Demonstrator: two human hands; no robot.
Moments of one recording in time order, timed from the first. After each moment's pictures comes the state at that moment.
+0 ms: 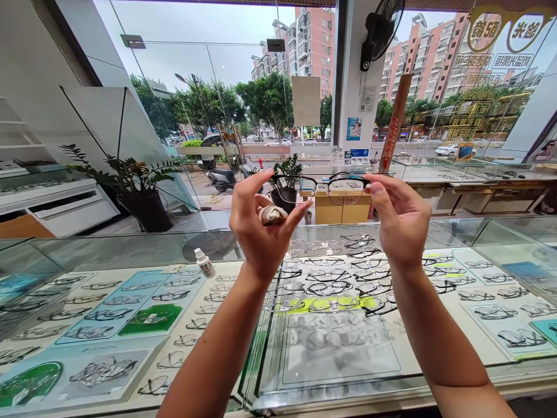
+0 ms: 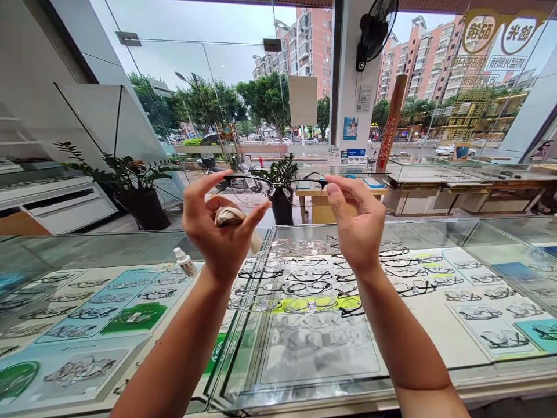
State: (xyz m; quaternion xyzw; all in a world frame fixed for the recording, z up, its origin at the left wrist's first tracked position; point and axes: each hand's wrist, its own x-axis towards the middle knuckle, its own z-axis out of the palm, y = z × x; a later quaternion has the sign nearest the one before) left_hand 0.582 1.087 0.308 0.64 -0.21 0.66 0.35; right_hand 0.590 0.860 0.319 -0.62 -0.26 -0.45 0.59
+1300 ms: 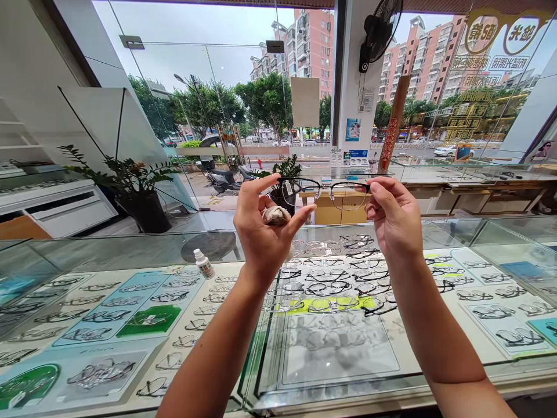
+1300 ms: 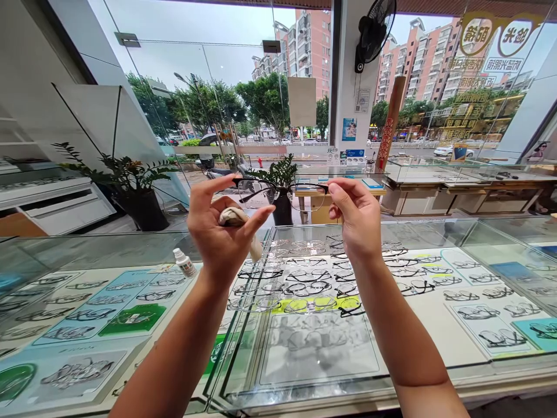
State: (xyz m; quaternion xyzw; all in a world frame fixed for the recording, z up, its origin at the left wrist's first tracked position) left_hand 0.578 1.082 0.308 0.66 -0.21 0.61 0.39; right_hand 0.608 0.856 0.321 -0.53 -0.24 -0.29 0.76
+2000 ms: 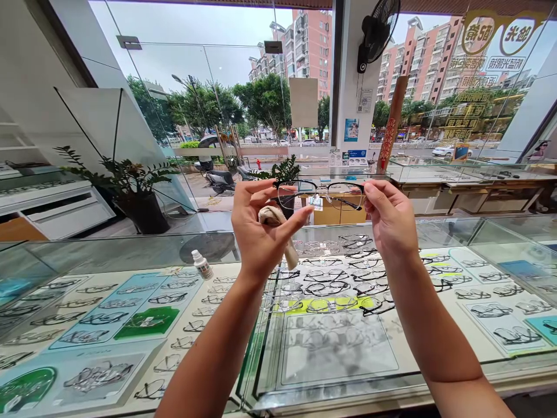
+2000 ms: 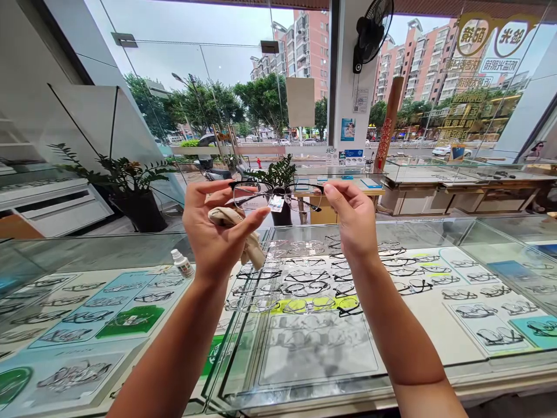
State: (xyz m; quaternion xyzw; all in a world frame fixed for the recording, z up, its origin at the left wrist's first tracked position) left_hand 0.568 1.072 0.317 0.63 -0.23 0.50 0.55; right_hand 0.608 0.857 0.319 -0.53 -0.23 -0.27 0.77
